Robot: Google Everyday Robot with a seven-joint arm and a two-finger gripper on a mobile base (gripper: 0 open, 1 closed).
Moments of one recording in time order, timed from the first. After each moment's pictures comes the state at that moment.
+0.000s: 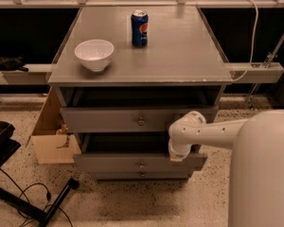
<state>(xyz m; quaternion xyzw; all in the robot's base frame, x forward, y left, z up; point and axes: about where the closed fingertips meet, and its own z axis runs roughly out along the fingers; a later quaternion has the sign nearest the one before) 0.591 -0.139 0.436 -0.66 0.74 -0.02 0.08</state>
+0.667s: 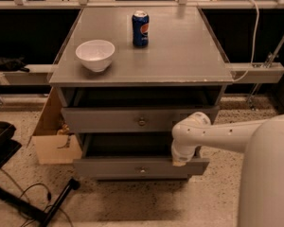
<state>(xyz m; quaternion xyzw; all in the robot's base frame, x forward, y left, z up) 0.569 -0.144 0.446 -0.67 0.74 -0.01 0.07</state>
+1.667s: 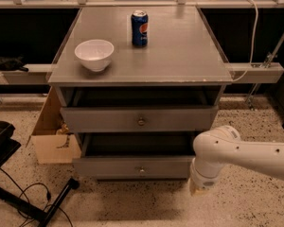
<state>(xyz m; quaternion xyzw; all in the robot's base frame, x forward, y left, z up) 0.423 -0.191 0.494 -0.72 0.69 0.07 -0.01</state>
